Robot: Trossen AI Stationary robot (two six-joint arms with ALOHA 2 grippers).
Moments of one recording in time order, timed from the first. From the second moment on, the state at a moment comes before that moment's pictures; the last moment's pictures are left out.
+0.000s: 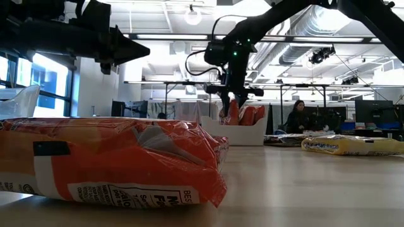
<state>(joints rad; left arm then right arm) -0.09 1.10 0.17 0.98 -0.50 -0.10 -0.54 2.07 1.73 -0.84 0.34 0.75</state>
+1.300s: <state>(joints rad) -0.09 1.10 0.18 0.96 -0.50 -0.10 -0.53 2.07 1.88 -0.90 0.34 0.40</state>
